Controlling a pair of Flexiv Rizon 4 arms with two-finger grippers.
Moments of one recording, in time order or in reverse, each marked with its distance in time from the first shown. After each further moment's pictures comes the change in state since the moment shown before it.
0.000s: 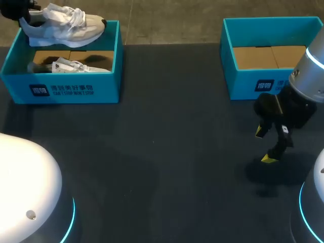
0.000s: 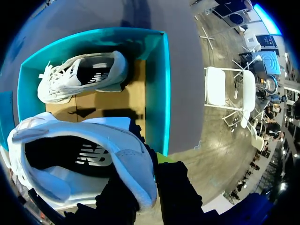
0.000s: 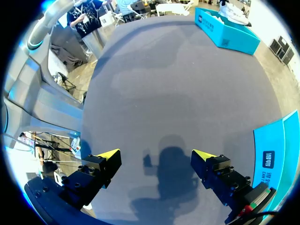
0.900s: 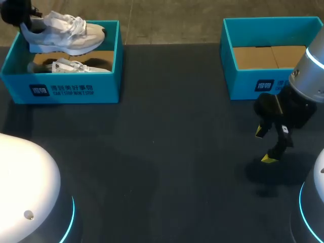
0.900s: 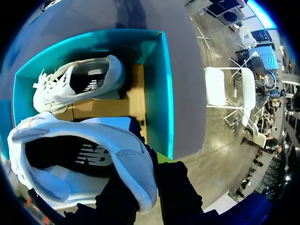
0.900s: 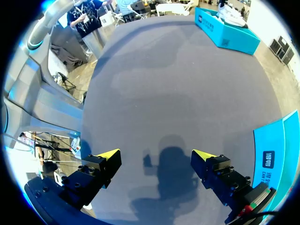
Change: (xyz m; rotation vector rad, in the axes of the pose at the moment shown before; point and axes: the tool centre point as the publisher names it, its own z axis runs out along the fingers) left arm -0.004 -0.009 0.014 0.026 0.001 0.030; right arm 0.000 0.000 0.000 0.000 0.000 0.000
